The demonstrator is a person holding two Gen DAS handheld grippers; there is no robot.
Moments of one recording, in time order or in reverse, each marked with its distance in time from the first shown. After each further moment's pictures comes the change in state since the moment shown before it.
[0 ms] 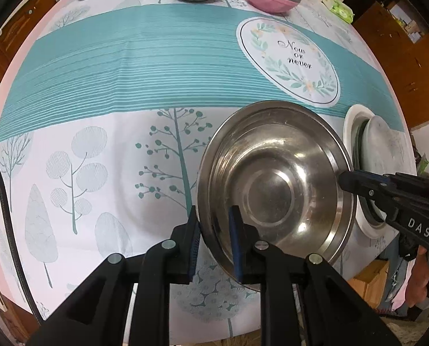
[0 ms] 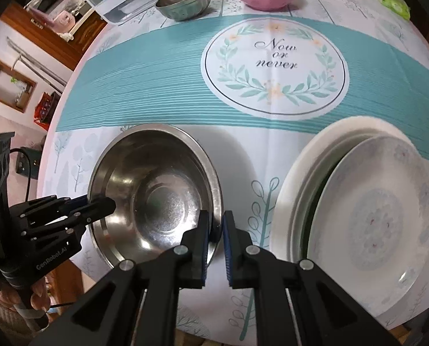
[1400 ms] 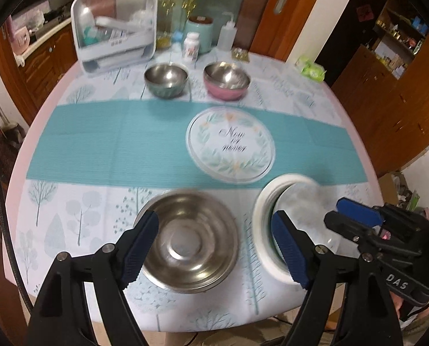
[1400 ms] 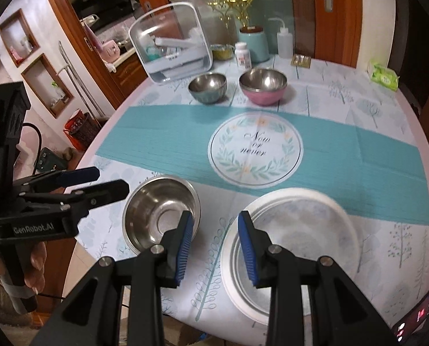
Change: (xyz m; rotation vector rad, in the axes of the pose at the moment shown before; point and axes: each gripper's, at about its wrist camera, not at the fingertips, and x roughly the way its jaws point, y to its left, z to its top) left arm -0.138 -0.103 0.010 -0.031 -0.322 -0.004; right arm -0.154 -0.041 -0.026 -0.168 -0.333 0.050
